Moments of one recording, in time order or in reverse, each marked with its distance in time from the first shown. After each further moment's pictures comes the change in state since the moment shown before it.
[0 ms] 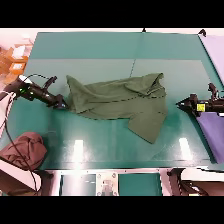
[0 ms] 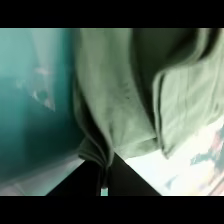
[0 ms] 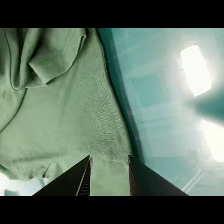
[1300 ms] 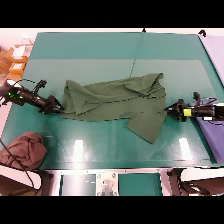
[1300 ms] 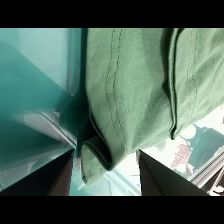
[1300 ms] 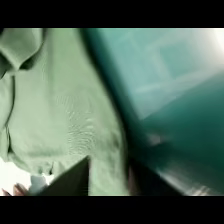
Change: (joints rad) left arm 0.120 0.076 -0.101 0.017 0.008 -0.122; right arm 0.091 -0.132 -0.099 0.074 -0.069 -0.007
